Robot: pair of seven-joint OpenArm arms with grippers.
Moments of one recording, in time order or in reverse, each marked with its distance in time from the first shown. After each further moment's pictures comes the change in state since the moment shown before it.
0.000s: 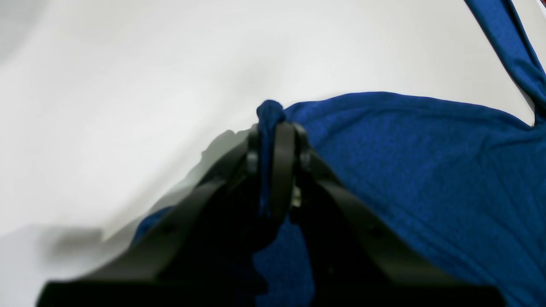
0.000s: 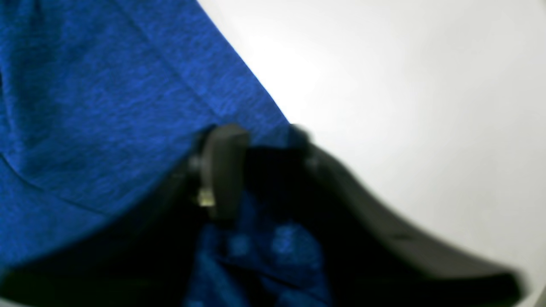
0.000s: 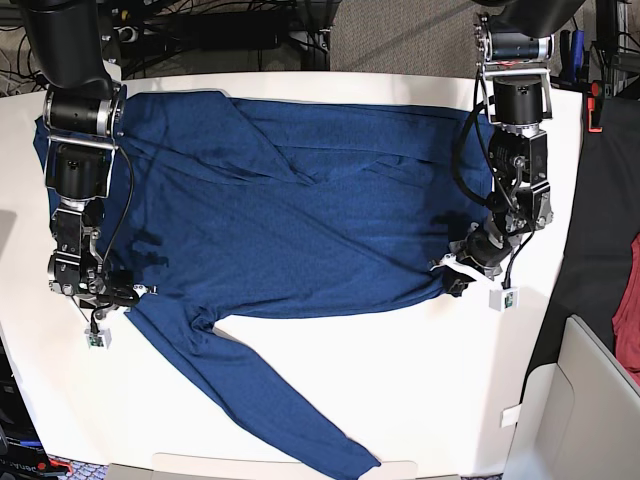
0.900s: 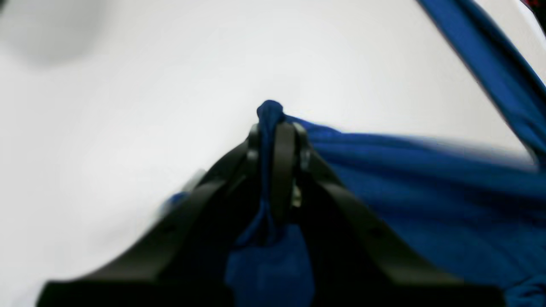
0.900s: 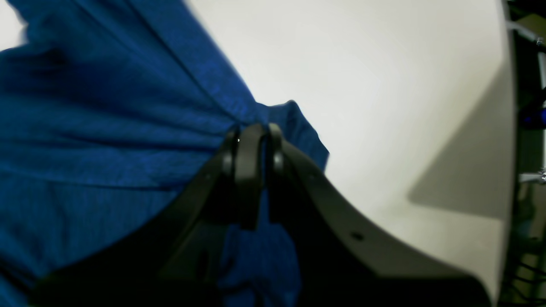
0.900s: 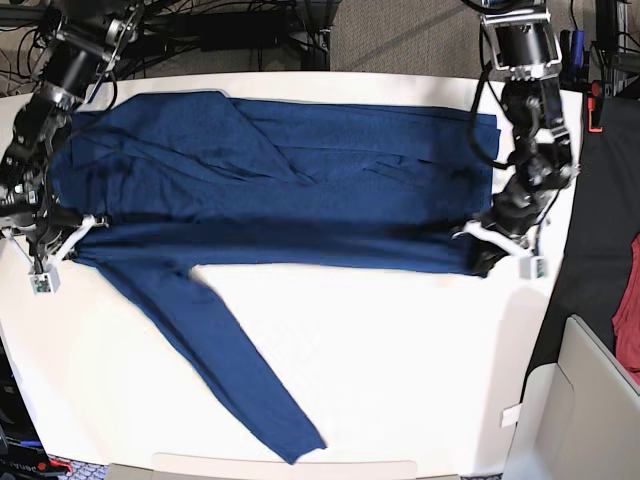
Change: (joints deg) left arm 14.6 0.2 -8.8 24.6 -0.1 -0.2 5.5; right arm -25.4 -0.7 22.3 49.5 5.8 20.4 -21.5
